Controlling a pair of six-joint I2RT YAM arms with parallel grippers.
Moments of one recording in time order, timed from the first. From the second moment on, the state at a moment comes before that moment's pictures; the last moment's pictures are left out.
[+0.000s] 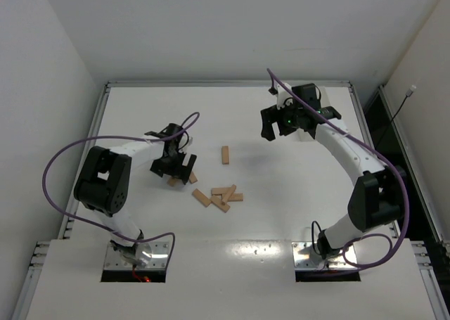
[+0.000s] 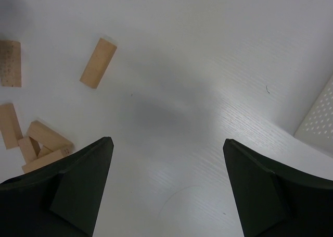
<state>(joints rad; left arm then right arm) -0.32 1.70 0.99 -0.62 -0.03 -0.04 0.26 1.56 1.27 -0.50 -0.28 -0.13</state>
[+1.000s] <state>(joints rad) -0.32 1.75 1.14 -0.76 -0.12 -0.21 0.24 1.58 1.27 -0.50 -0.36 -0.11</state>
